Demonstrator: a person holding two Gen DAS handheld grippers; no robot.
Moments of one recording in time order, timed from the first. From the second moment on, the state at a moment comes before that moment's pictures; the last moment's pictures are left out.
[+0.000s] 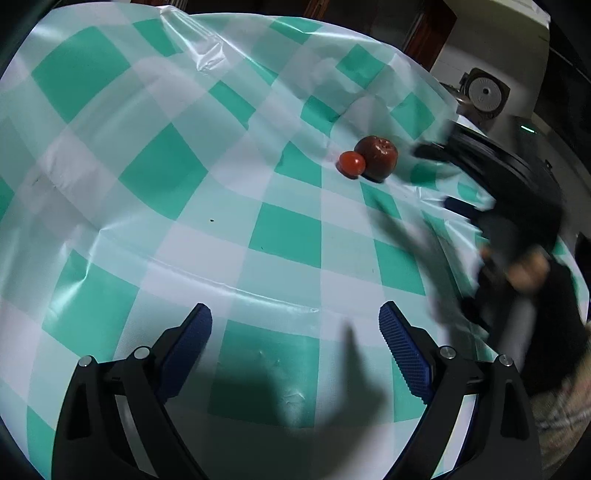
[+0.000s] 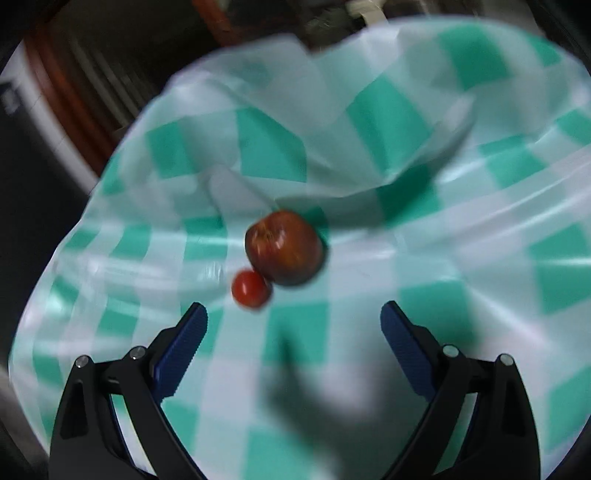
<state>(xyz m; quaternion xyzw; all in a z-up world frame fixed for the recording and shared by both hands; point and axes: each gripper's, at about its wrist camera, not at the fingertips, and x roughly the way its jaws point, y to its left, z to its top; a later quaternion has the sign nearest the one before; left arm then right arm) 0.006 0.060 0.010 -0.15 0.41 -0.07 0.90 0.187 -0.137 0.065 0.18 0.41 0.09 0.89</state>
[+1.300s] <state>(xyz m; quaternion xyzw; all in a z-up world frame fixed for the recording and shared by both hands) 0.051 0.029 0.014 -0.15 0.41 -0.05 0.90 0.020 -0.245 0.039 0.07 0.45 0.15 0.88</state>
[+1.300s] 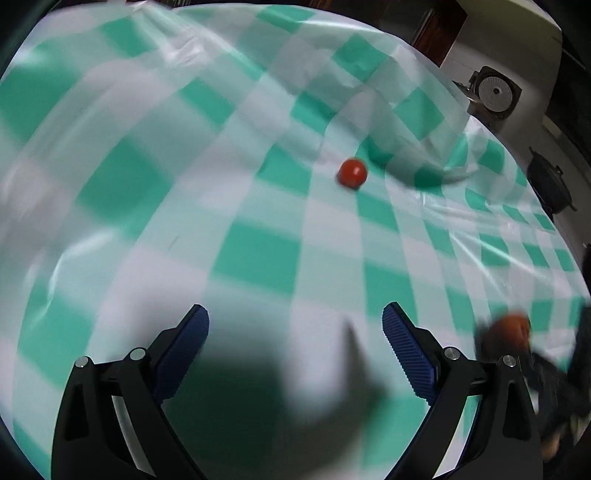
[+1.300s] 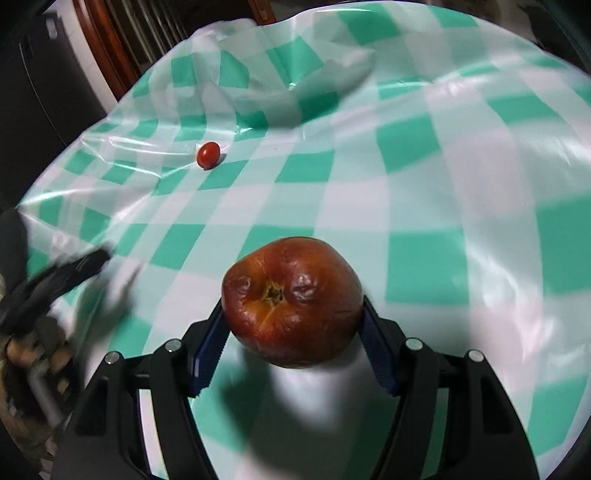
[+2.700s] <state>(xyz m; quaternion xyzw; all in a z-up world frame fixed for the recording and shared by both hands) -0.055 -0.006 0.034 -0.02 0.39 -0.05 0.92 0.021 -0.267 0.038 0.10 0.43 0.14 0.89</state>
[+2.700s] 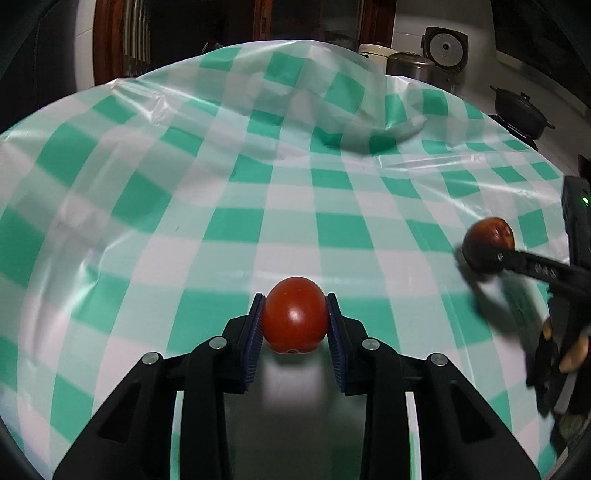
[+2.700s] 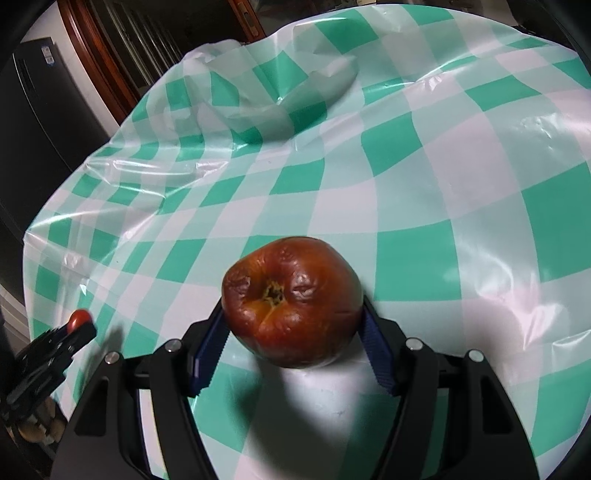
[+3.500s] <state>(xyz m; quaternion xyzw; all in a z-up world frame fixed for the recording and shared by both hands) -0.170 0.058 0.054 0.00 0.37 0.01 0.93 -0.052 -0.203 0.063 0.03 0.41 0.13 0.90</state>
